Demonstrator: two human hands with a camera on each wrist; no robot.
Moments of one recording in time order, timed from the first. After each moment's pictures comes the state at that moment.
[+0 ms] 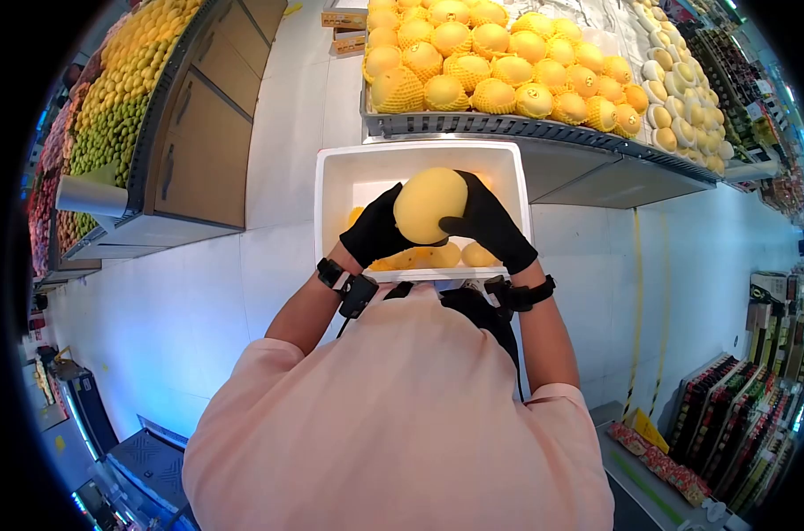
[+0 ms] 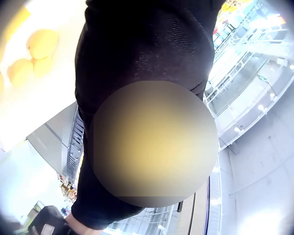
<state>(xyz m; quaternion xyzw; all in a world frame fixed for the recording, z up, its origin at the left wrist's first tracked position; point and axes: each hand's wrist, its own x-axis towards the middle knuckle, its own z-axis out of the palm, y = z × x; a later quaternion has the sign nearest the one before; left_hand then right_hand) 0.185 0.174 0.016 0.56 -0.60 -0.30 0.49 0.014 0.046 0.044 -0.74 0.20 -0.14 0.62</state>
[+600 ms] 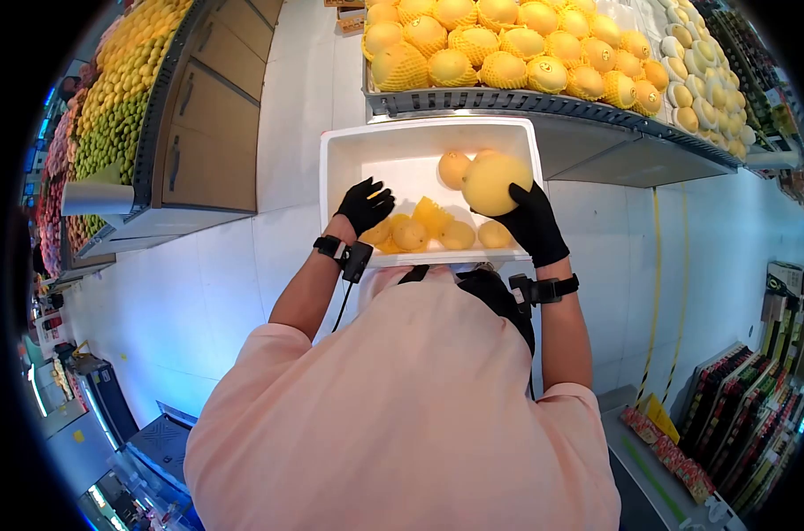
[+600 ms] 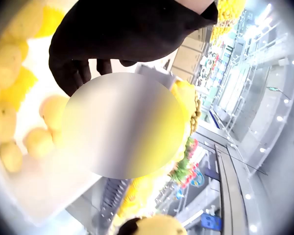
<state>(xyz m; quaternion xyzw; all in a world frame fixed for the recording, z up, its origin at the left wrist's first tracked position) 0.266 0.195 -0.172 0.43 0.19 -0.62 0.63 -0.035 0.023 -0.010 -0.34 0.22 -0.22 0.89</state>
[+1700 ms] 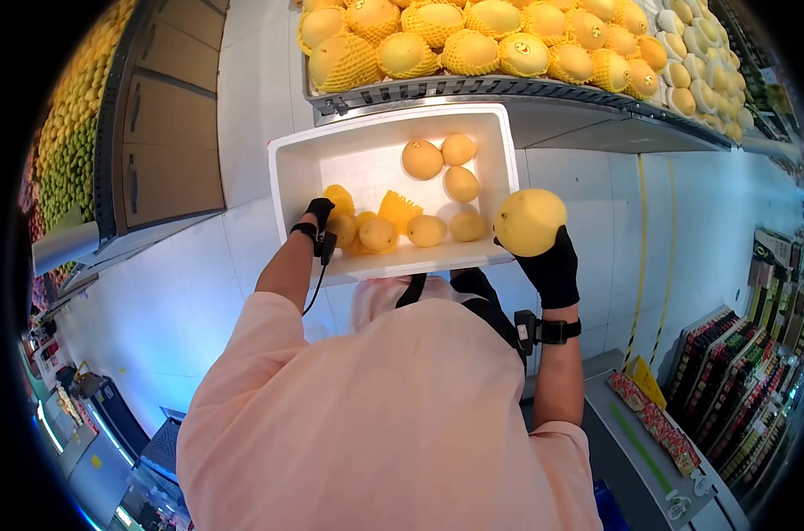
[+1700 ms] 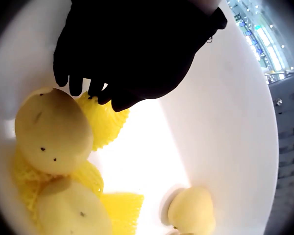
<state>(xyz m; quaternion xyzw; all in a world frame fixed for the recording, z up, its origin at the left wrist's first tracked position) 0.345 0.215 -0.414 0.84 -0.42 -0.34 0.03 -0.087 0.018 0.002 -0.39 0.45 -0.36 0.72</state>
